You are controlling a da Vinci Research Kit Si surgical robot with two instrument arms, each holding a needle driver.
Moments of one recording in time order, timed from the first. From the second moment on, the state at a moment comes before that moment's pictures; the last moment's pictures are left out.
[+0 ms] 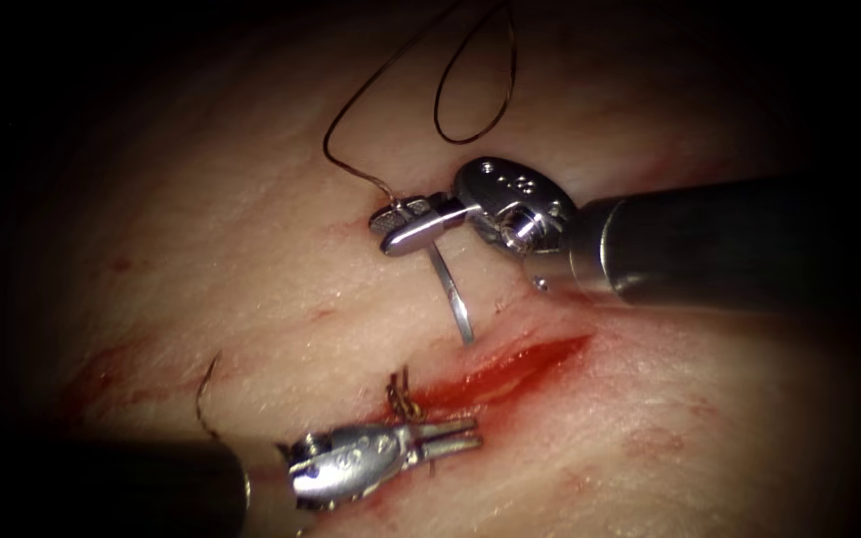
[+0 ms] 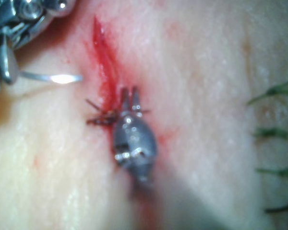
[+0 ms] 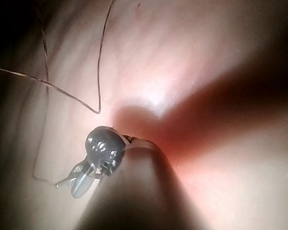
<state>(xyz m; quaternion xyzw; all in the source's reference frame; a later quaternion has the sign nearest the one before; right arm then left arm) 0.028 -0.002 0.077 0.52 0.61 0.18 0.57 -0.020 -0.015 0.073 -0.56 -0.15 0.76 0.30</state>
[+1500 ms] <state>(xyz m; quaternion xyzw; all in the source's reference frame) 0.027 -0.006 0.076 0.66 0.45 0.40 0.45 -0.020 -0.015 0.073 -0.56 -0.15 0.76 0.30</state>
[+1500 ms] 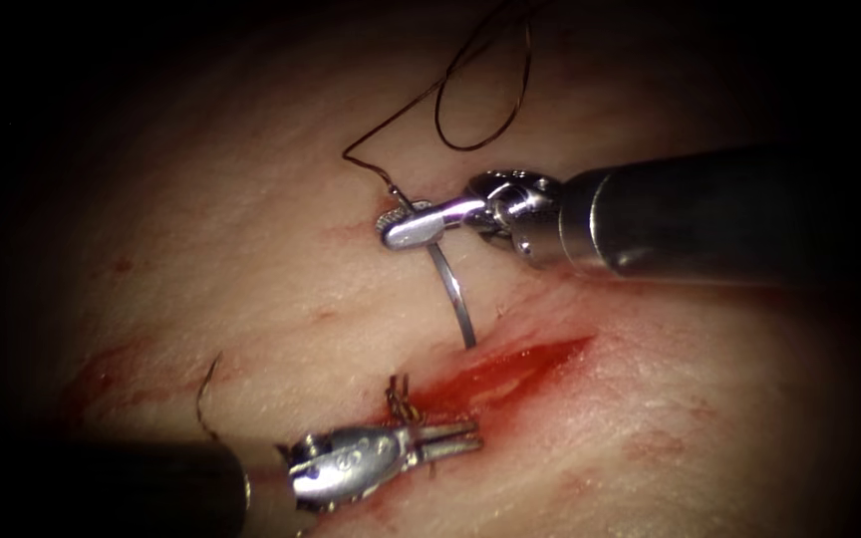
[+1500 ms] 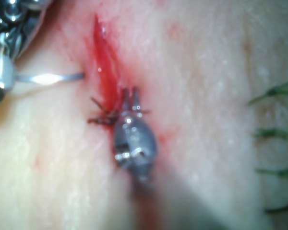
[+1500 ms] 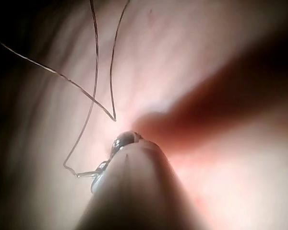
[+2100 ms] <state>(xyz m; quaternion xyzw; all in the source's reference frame) 0.026 -0.007 0.075 0.69 0.40 0.43 0.41 -0.020 -0.015 0.073 -0.56 -0.15 0.76 0.30</state>
